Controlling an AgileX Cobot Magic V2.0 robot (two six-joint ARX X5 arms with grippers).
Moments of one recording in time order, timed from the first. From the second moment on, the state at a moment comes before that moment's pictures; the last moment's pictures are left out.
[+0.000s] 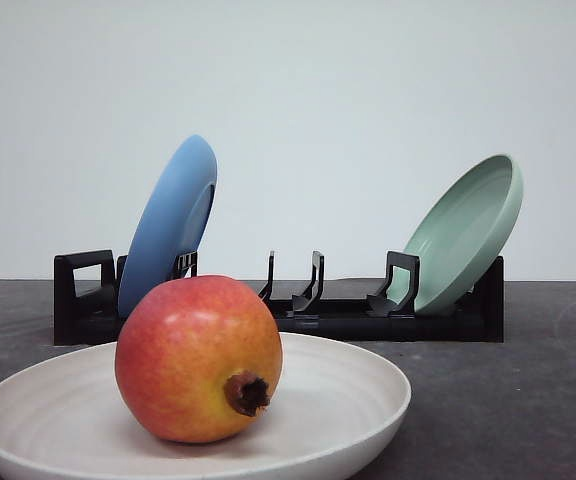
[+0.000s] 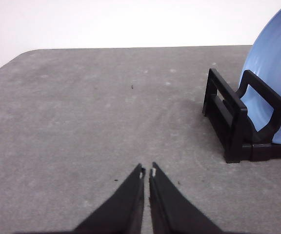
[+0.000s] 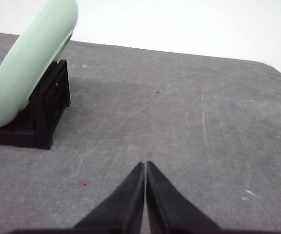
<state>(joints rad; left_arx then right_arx) -0.01 0.01 0.02 -0.19 -0.03 0.03 0.01 0.00 0.02 -0.17 0.02 -0.05</state>
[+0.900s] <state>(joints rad) -0.01 0.01 0.02 -0.19 -0.03 0.03 0.01 0.00 0.02 -0.17 0.02 -0.05</state>
